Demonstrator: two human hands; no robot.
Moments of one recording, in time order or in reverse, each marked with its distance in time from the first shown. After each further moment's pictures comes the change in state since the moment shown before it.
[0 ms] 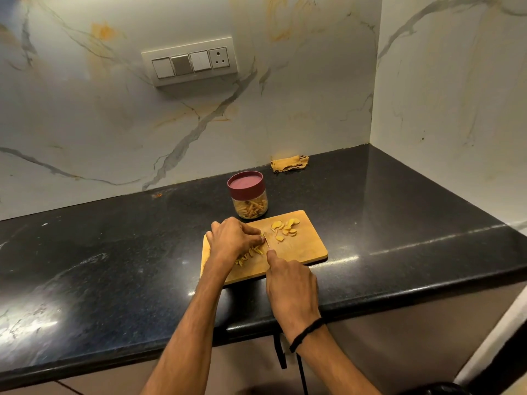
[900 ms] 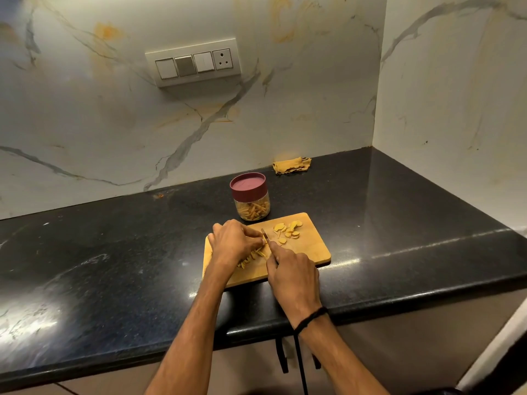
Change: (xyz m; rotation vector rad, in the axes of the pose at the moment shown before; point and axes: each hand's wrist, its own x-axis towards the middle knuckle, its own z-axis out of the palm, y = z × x) left_hand -0.001 -0.002 0.002 0.004 0.019 0.004; right_hand 0.020 0.004 -0.002 0.215 0.050 0.058
